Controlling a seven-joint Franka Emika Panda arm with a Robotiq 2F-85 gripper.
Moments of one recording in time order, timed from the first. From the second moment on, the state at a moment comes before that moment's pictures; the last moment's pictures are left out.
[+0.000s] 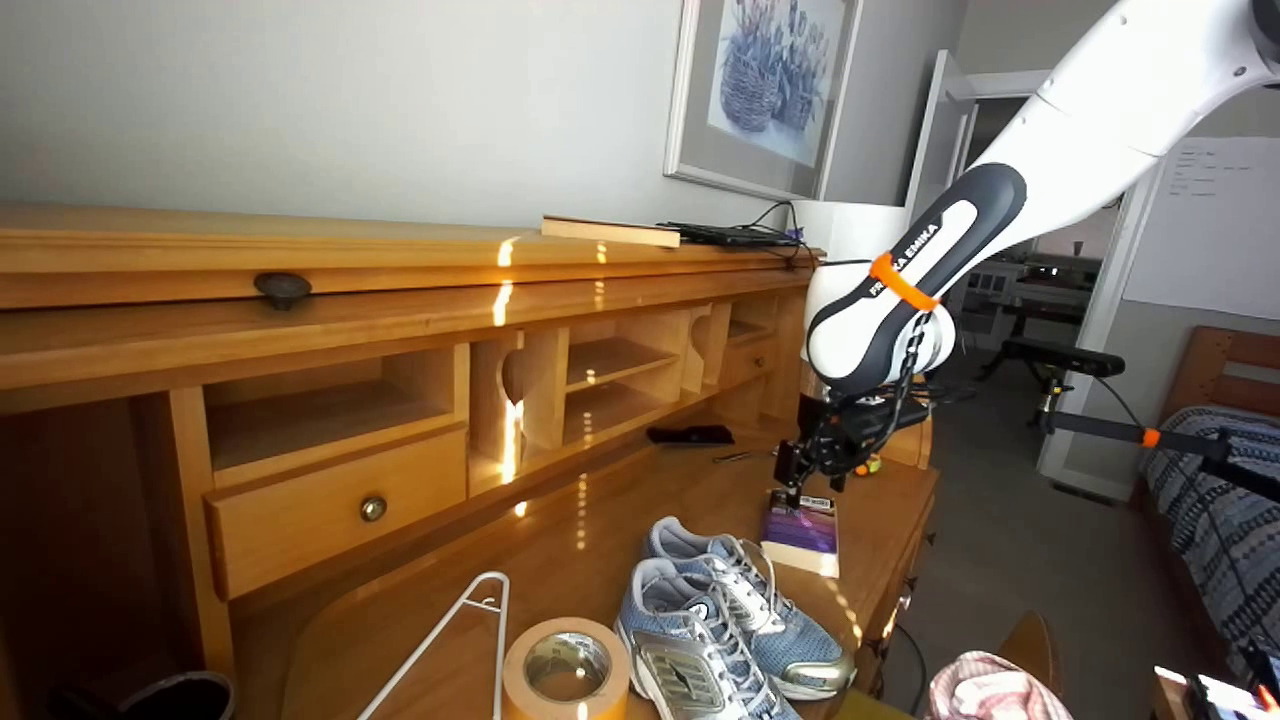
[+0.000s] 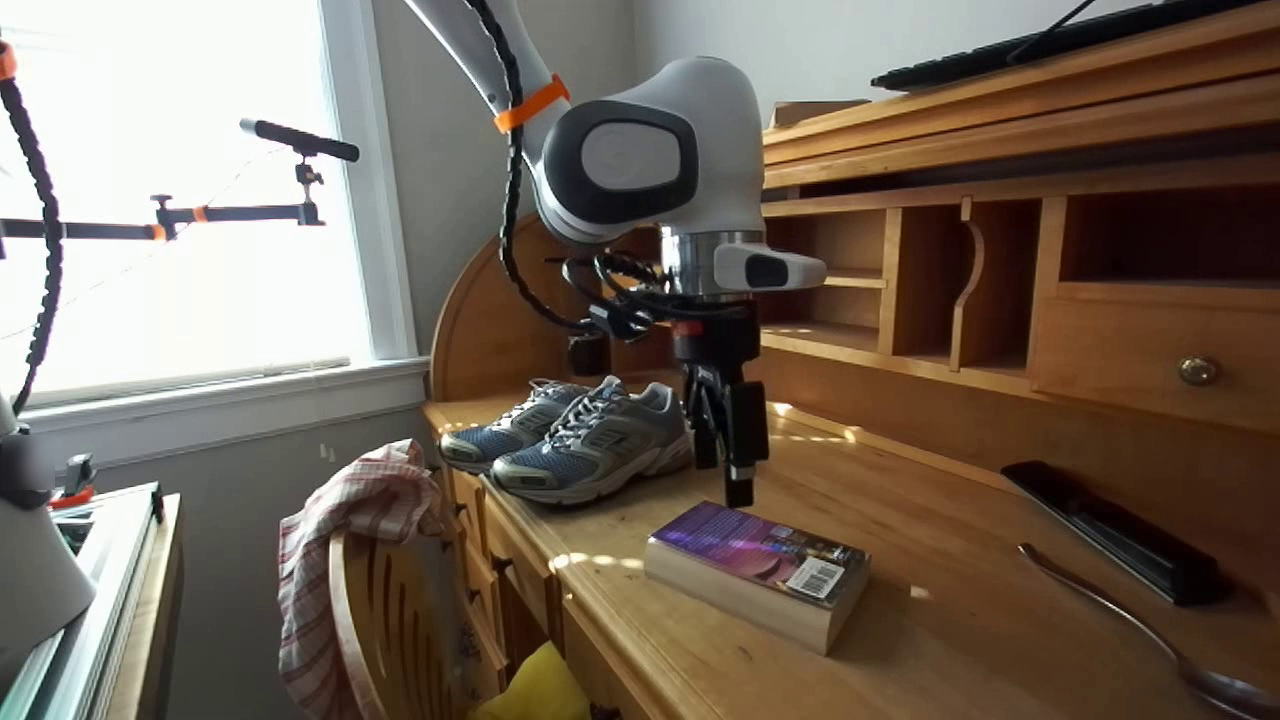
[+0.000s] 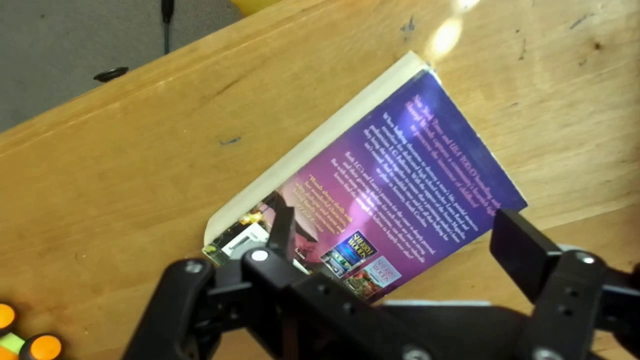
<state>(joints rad) -0.23 0.41 -0.21 -2.16 -0.02 2.57 0.03</state>
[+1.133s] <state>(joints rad) -0.18 0.58 -0.21 -2.04 0.00 2.58 0.23</state>
